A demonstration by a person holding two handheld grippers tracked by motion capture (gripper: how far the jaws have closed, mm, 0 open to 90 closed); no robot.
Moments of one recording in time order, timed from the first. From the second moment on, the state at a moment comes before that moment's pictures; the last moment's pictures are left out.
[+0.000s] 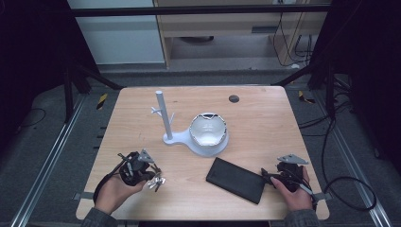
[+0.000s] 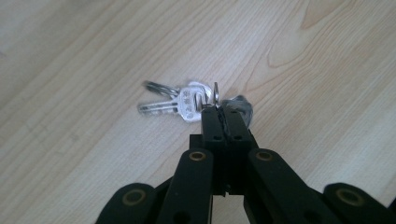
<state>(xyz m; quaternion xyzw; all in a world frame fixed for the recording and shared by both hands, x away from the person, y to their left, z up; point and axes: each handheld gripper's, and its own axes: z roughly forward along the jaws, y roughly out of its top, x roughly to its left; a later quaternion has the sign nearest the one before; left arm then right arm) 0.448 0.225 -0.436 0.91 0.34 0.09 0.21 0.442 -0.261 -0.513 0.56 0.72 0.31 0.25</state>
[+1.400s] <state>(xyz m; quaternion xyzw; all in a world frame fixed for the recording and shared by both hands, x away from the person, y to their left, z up) 0.508 0.216 -0.258 0.90 0.33 0.17 0.22 0.442 -0.261 -0.513 0.56 0.73 0.31 0.24</state>
